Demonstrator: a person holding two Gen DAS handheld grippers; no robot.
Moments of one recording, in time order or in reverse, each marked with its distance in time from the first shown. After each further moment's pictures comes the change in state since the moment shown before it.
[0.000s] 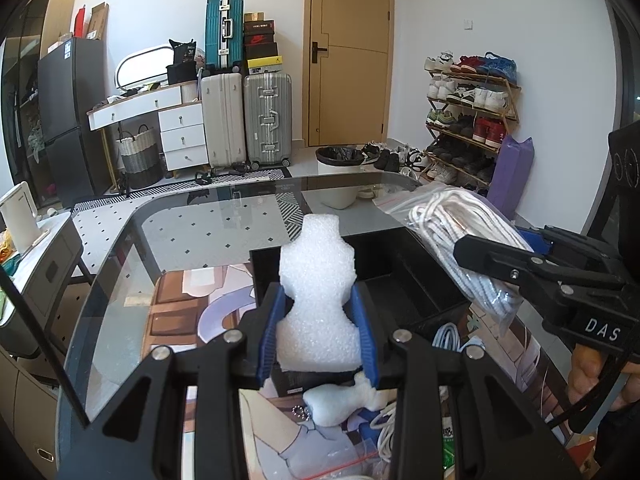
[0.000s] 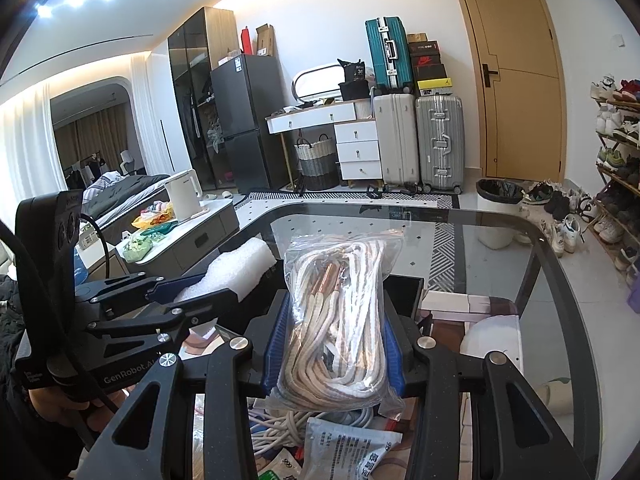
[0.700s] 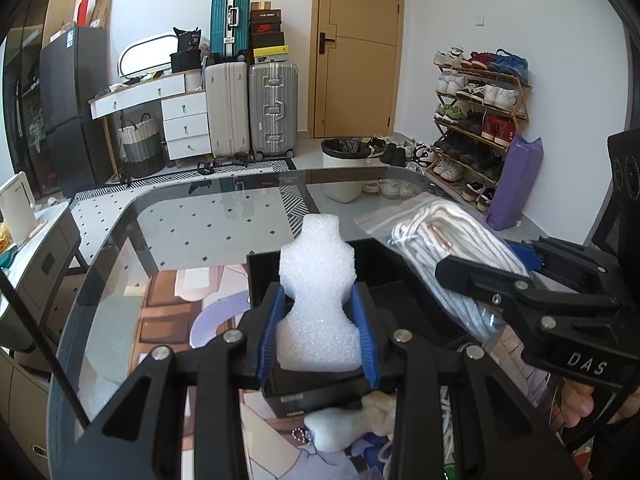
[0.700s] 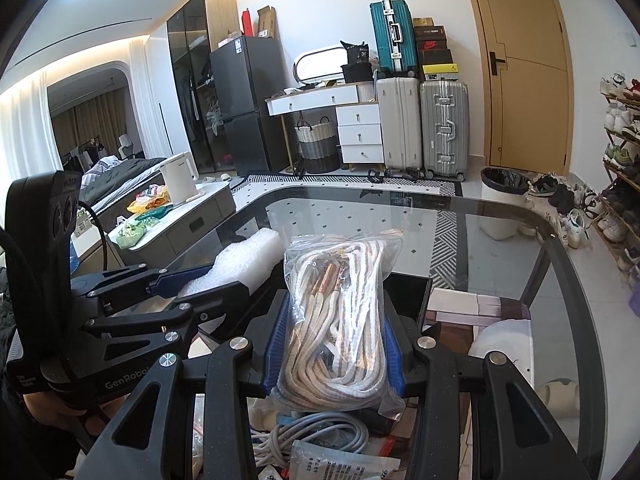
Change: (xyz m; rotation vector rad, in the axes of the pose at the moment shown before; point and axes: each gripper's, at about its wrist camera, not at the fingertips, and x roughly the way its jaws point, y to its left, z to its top) left arm 0.031 0.010 0.009 -0.025 0.030 0.011; right arm 0.036 -0.004 0.013 -0.017 0.072 0.002
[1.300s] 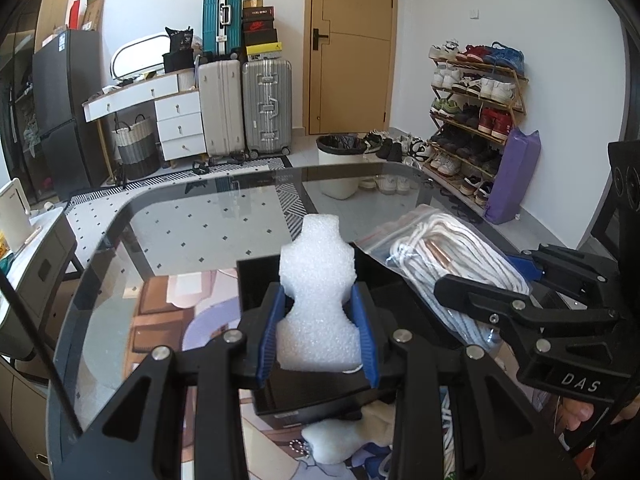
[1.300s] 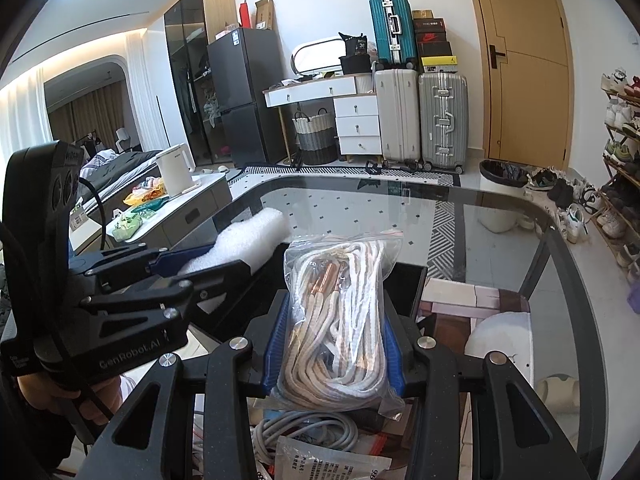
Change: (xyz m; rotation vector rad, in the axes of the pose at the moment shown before) left arm 0.012 0.001 0.002 0.020 0.019 -0.013; right arm 0.010 -0.008 -0.004 0.000 0.033 -0.008
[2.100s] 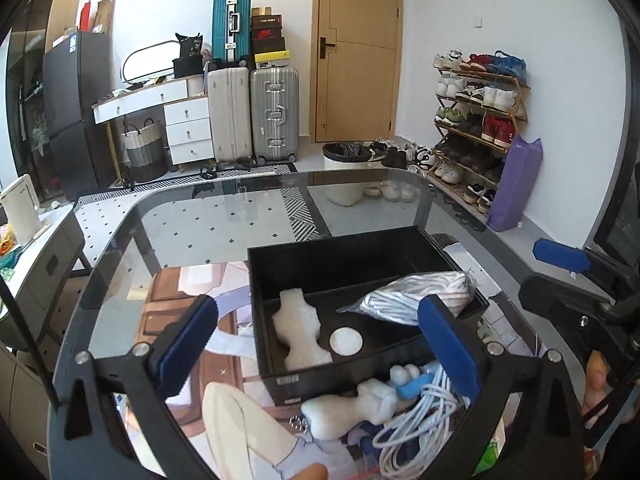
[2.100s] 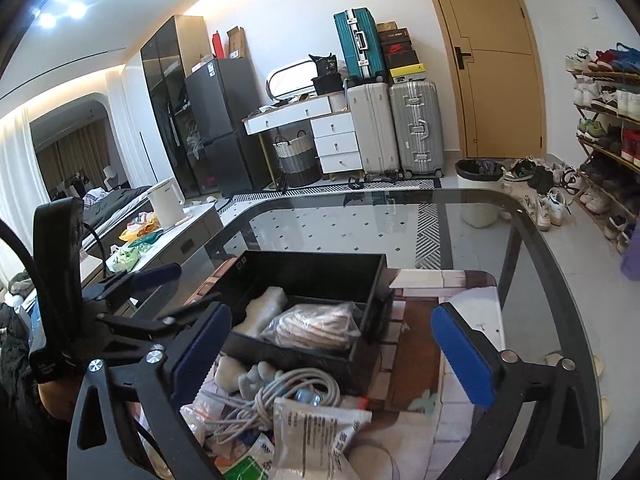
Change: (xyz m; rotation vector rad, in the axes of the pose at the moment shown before) left arm -0.028 -0.003 -0.010 -0.020 -0.035 0.029; right arm -0.055 -0.019 -0.024 0.116 -0.084 -0.032
